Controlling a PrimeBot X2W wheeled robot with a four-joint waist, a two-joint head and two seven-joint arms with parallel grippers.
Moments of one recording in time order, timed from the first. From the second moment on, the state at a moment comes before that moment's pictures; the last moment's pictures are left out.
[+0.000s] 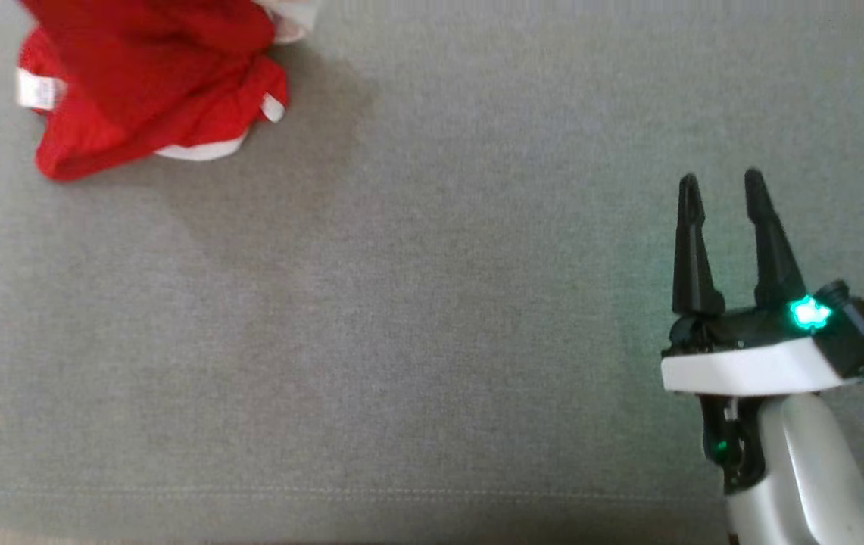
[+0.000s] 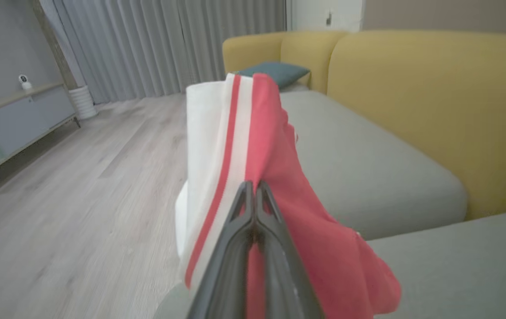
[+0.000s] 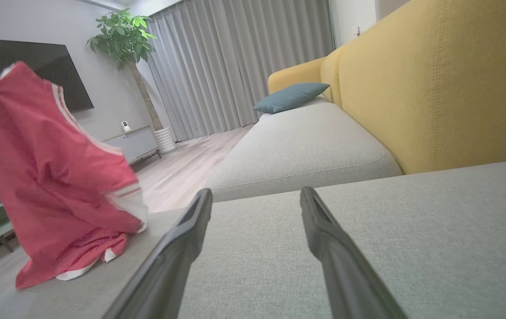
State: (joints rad) left arm -1.28 0.55 -0.67 0.81 -0.73 -0.13 0.00; right arm -0.19 0.00 0.08 0.06 0.23 0.12 -0.26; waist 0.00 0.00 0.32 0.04
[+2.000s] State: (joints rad) left arm -0.91 0.31 -0.88 0.82 -0.75 -0.03 -0.21; right arm -0.12 0.00 0.11 0.07 0.32 0.12 -0.26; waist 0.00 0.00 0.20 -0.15
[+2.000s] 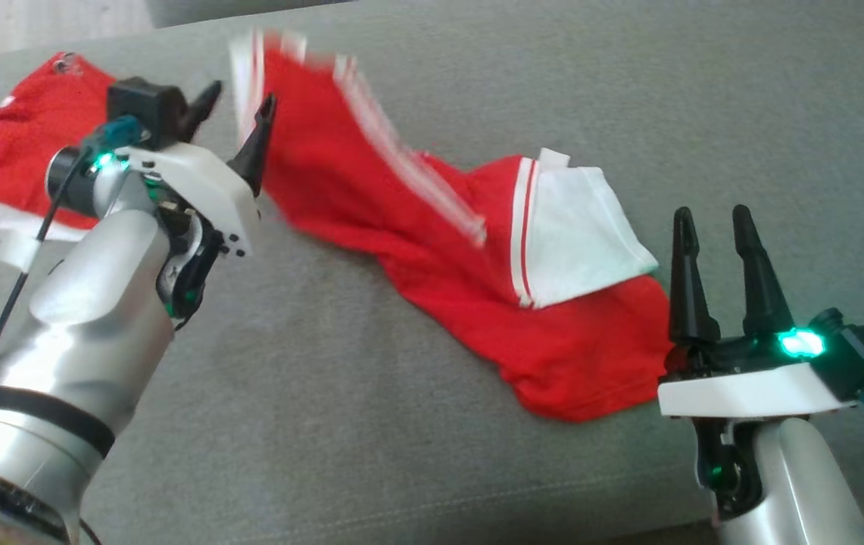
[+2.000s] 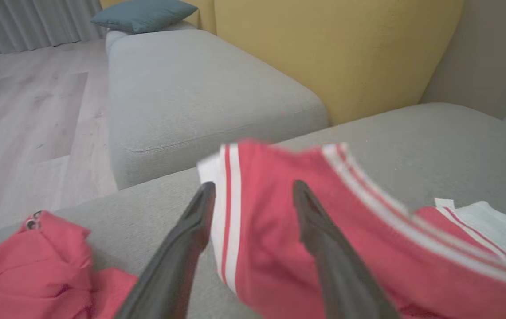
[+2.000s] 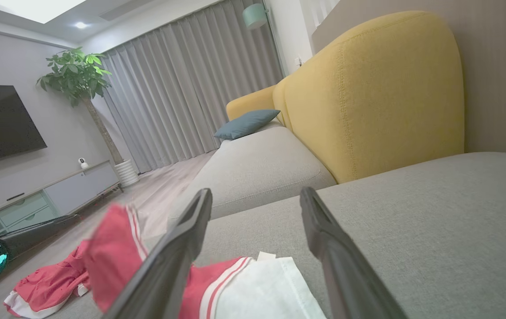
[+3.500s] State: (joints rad) left arm -0.07 0.09 -0.29 0.14 -0.41 0.06 -0.26; right arm -0.22 0.00 -0.26 0.53 0.11 0.12 -0.24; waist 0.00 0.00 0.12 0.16
